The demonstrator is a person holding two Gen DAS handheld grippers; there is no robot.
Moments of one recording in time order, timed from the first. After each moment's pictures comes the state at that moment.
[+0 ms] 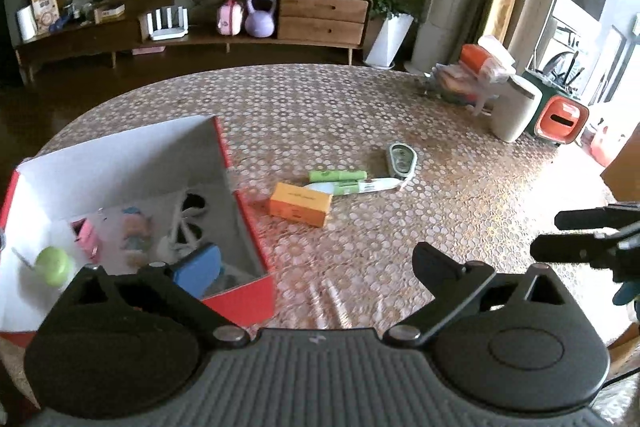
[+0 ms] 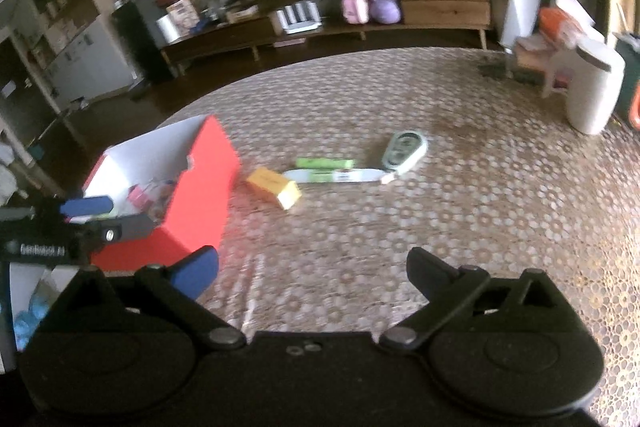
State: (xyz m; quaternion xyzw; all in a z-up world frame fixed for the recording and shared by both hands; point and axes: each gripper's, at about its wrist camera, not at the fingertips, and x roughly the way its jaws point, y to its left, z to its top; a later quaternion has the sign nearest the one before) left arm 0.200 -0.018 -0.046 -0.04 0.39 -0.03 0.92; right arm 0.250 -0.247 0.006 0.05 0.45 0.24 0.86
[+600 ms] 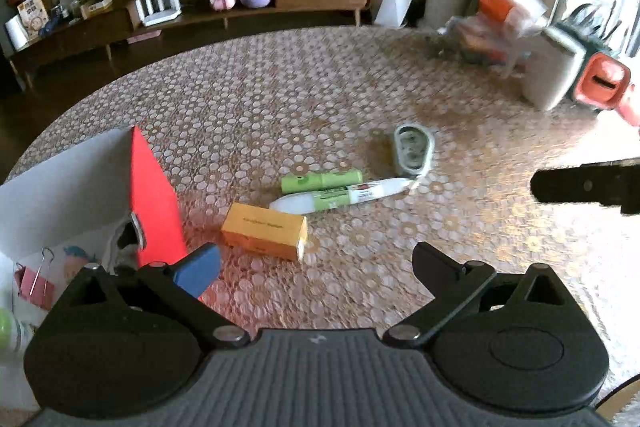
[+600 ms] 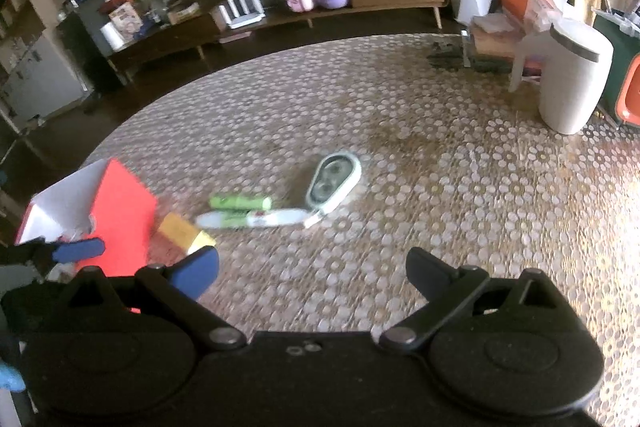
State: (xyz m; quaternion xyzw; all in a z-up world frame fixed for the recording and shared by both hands) left arm 0.311 -0.074 -0.097 0.01 0.45 0.00 0.89; right arm 0.360 -0.256 -0.028 0.06 0.48 0.18 0.86
